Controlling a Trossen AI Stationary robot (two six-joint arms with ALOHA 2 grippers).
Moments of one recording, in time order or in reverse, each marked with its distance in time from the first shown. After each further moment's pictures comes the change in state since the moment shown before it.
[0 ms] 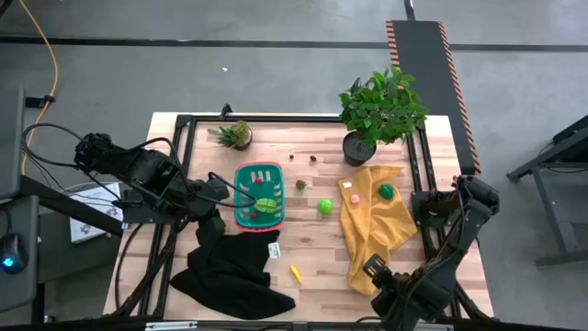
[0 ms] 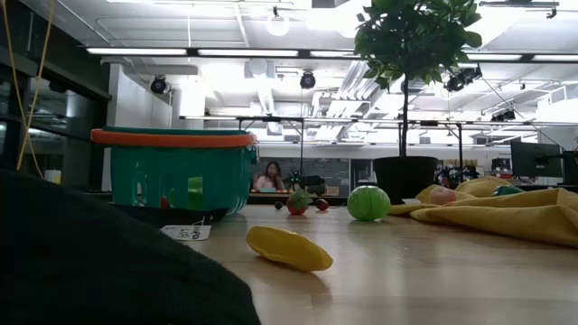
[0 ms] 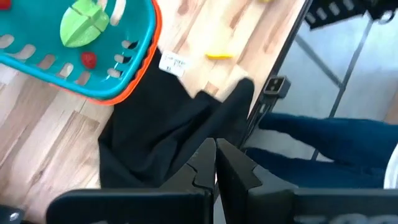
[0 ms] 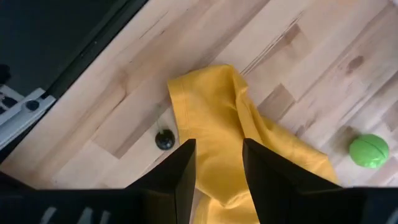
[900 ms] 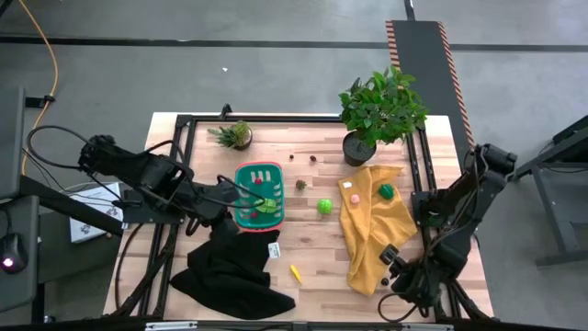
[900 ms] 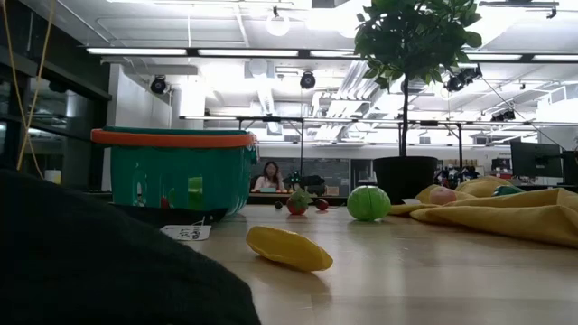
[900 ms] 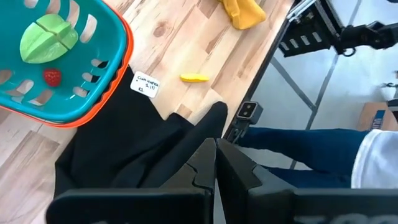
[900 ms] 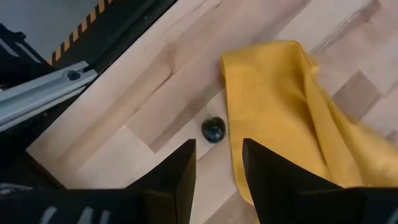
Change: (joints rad) left arm 0.000 0.050 0.000 0.134 -0.023 -0.066; right arm 0.054 -0.373 -0.628 0.499 -0.118 0.034
